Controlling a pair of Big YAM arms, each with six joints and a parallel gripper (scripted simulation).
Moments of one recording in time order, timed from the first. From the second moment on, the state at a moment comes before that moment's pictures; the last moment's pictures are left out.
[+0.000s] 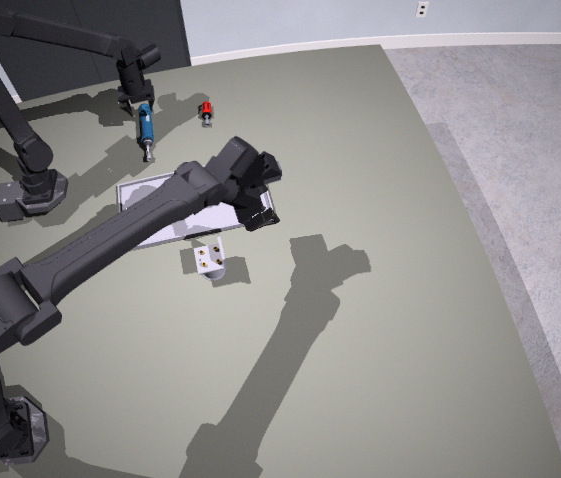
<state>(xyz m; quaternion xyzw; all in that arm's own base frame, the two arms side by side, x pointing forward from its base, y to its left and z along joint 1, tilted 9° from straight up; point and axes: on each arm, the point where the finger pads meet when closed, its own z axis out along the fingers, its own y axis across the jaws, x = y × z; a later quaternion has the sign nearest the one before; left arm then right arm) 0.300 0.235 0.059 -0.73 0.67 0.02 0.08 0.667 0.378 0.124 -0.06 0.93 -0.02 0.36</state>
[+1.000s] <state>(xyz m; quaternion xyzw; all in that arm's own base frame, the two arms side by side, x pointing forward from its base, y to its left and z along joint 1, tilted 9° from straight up) 0.300 0.235 0.059 -0.73 0.67 0.02 0.08 0.626 0.379 0.107 -0.11 0.89 0.02 0.43</state>
